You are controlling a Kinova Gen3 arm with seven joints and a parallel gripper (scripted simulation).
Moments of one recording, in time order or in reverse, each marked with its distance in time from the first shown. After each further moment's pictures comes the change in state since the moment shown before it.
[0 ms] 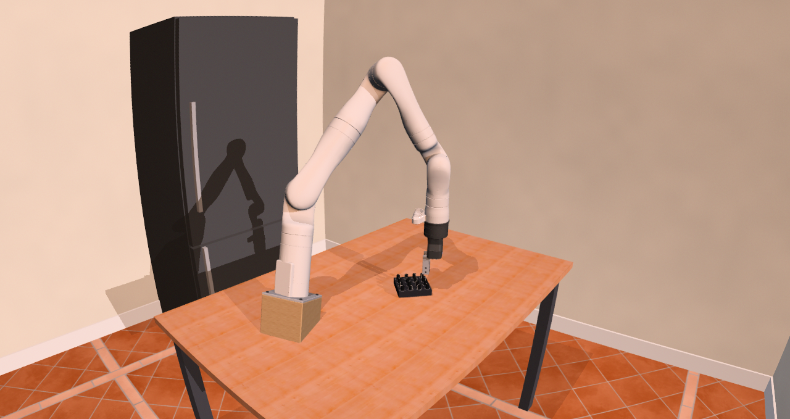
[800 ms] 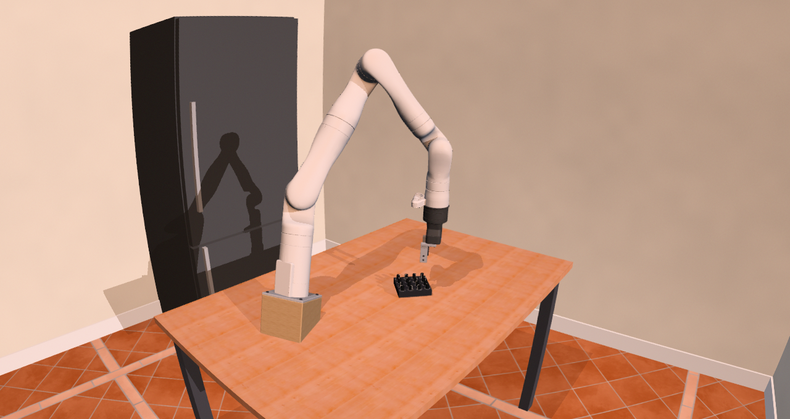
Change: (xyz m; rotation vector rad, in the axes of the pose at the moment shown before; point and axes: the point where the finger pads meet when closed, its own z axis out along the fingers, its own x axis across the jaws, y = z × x) arm -0.005 -0.007 -0.050 0.027 -0.011 0.004
